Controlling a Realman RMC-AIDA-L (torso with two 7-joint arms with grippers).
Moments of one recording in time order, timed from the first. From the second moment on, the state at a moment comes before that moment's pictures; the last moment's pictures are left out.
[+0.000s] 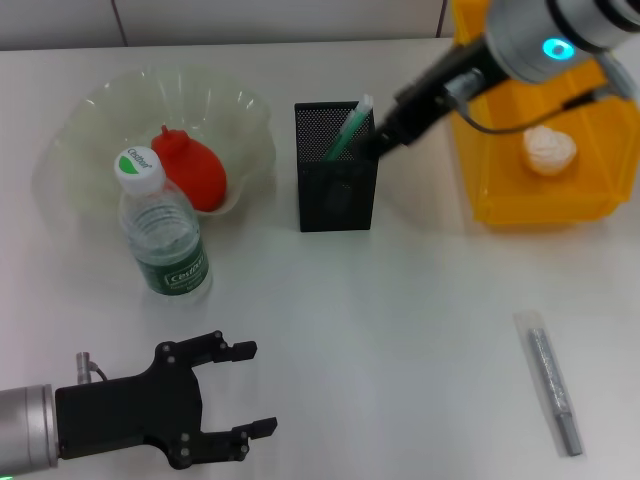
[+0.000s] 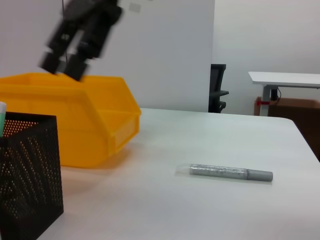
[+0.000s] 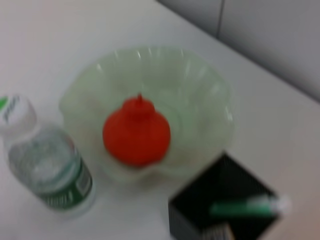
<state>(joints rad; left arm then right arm) -0.26 -2.07 1.01 0.46 1.79 1.58 -0.75 0.76 2.08 -1.44 -1.51 -2.53 -1.54 2.76</state>
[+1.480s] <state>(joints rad) -0.27 -2.06 1.01 0.46 1.79 1.59 -0.75 0.37 2.09 -1.65 -1.54 -2.72 -1.60 2.92</state>
